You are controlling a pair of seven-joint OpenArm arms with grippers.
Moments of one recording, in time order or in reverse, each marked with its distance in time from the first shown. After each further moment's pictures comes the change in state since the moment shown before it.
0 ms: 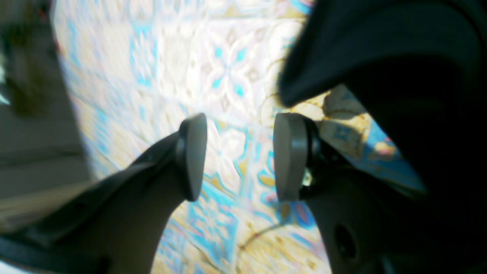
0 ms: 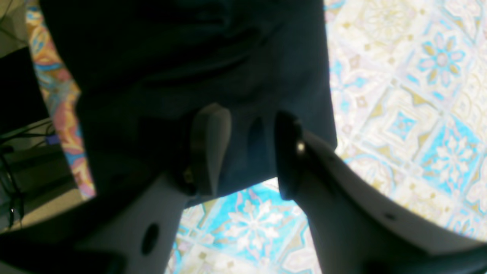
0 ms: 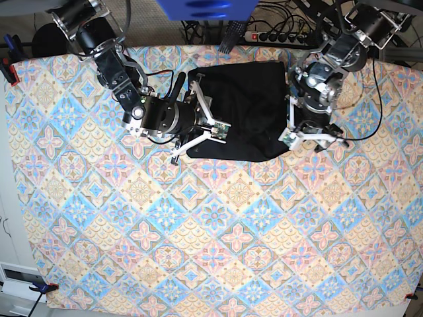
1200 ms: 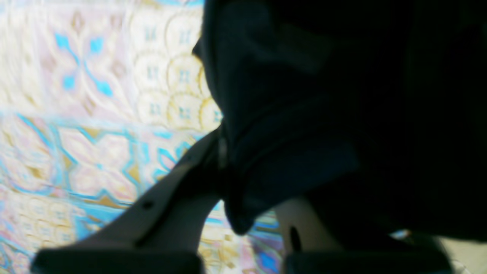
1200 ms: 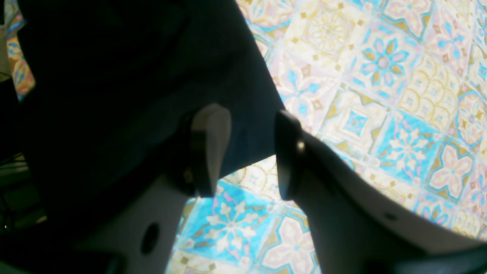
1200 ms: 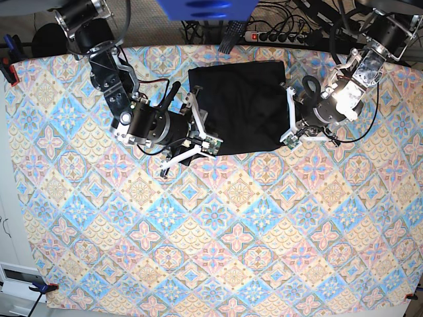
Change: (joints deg) left arm -4.9 -4.3 -1.4 0.4 -29.3 -21.1 5.7; right arm -0.1 -0.9 5.9 3.3 0.3 0.0 0.4
